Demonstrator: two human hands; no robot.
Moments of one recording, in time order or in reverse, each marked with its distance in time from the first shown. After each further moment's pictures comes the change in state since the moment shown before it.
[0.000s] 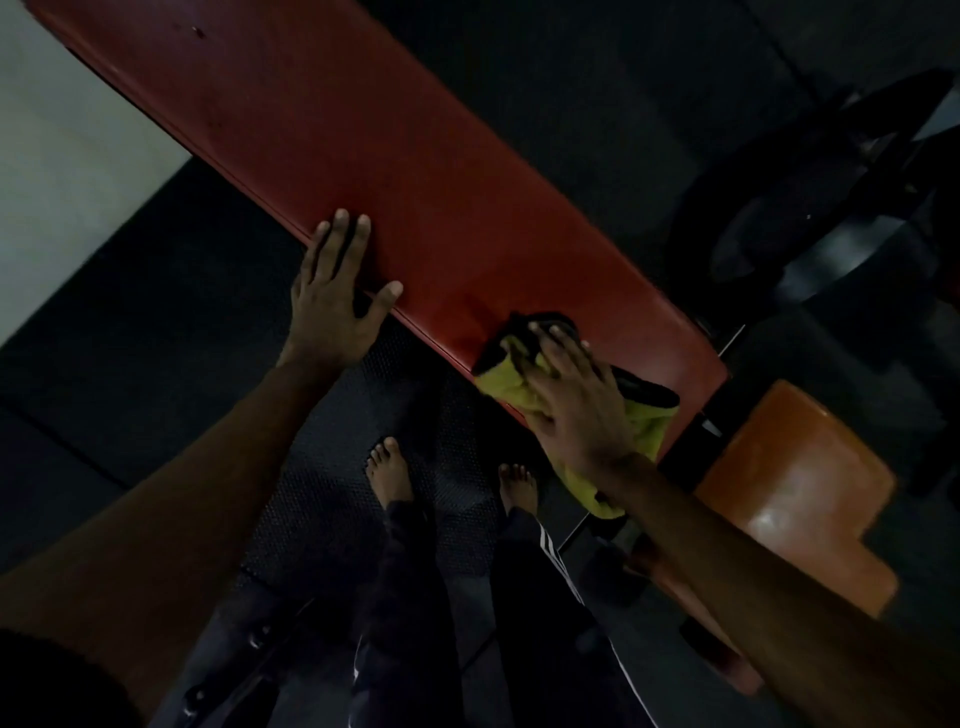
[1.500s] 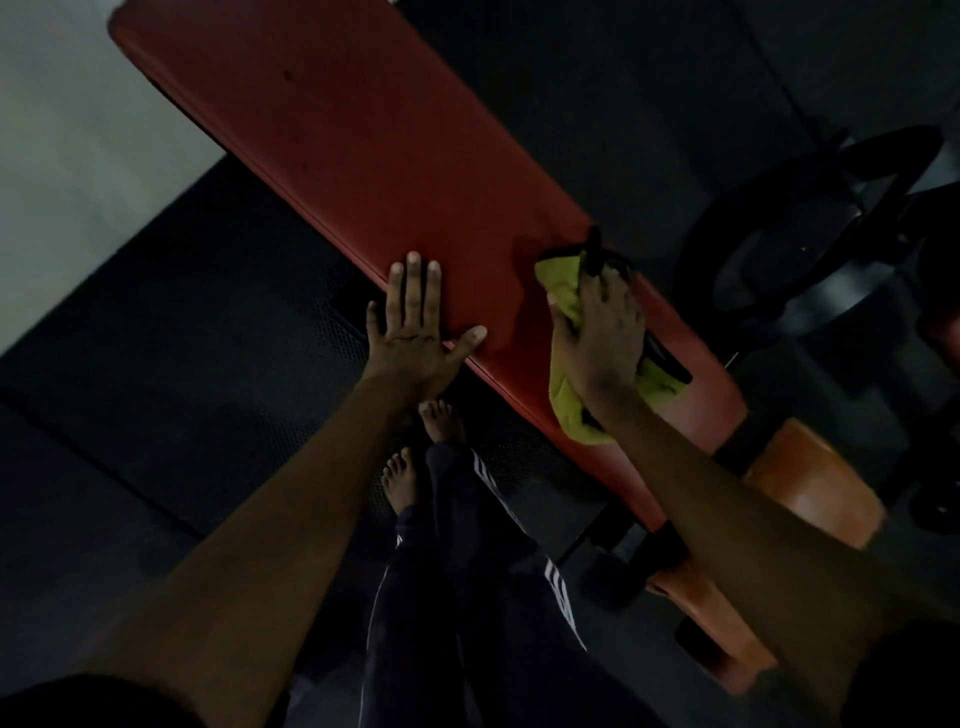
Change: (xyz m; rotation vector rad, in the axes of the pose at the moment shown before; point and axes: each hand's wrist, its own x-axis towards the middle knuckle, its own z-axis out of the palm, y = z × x) left_hand 0.008 0.013 -0.006 0.061 -0.271 -0.050; right_hand 0.130 -0.030 -0.025 0.063 0.149 0.461
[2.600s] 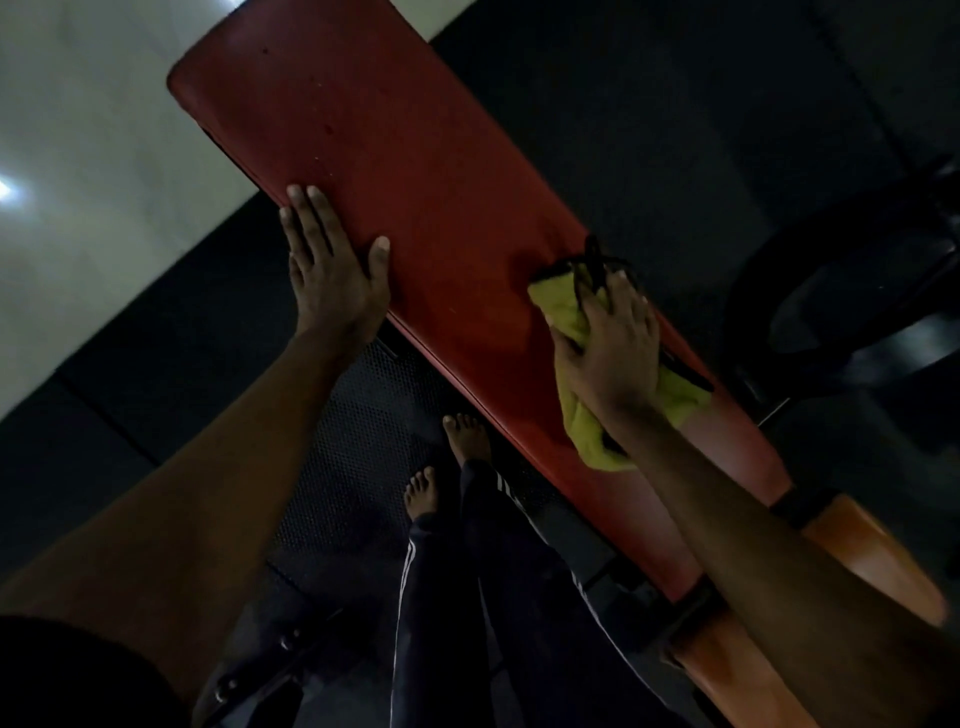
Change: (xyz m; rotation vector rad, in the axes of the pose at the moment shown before) left_hand 0.070 -0.056 -0.092 -0.088 0.329 -0.318; right_hand 0.053 -0.015 -0.008 0.005 -0.116 -0.167
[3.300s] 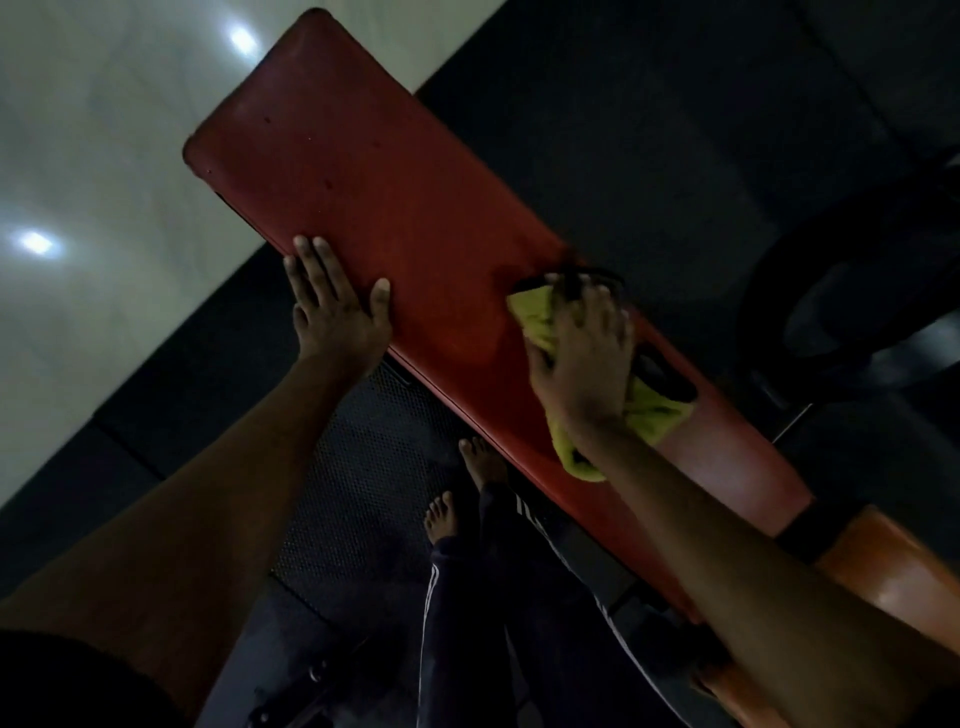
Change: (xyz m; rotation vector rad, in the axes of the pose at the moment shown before) left_hand 0.004 0.007 -0.011 0.120 -0.094 -0.052; right_hand 0.015 -0.039 0.003 -0.033 0.010 0.053
